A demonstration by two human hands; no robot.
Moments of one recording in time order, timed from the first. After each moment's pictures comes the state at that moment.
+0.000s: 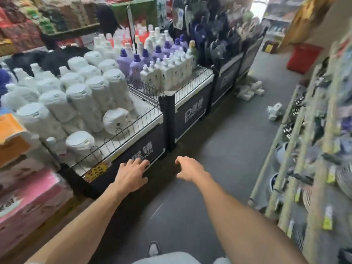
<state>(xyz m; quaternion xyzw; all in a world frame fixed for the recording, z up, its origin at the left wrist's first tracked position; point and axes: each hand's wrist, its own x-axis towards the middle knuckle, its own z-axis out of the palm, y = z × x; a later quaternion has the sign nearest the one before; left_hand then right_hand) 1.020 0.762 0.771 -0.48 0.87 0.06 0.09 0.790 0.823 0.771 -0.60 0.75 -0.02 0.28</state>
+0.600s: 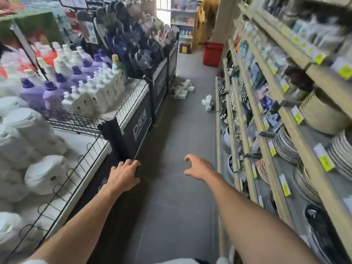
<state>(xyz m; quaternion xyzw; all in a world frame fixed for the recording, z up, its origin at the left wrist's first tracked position) 0.874 0.618 0.772 -0.32 0.94 0.07 0.09 0.665 0.821 0.796 -0.34 0.90 -0.13 0.25</state>
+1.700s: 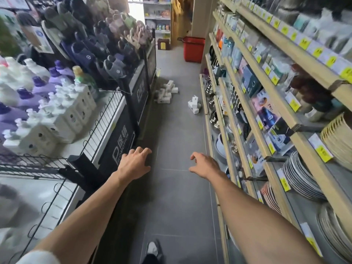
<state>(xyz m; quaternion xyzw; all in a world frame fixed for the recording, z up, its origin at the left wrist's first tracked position) 0.583 0.488 0.789 -0.22 0.97 0.07 0.07 0.430 0.717 0.778 -0.28 0.93 -0.14 0.20</state>
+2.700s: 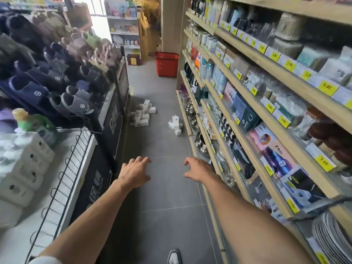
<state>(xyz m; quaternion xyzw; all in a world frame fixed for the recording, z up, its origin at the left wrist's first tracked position) 0.293 0.322 0.790 -0.14 0.98 0.09 0.10 0.181 0.552 0.795 -0.22 0.95 -0.12 0.18</state>
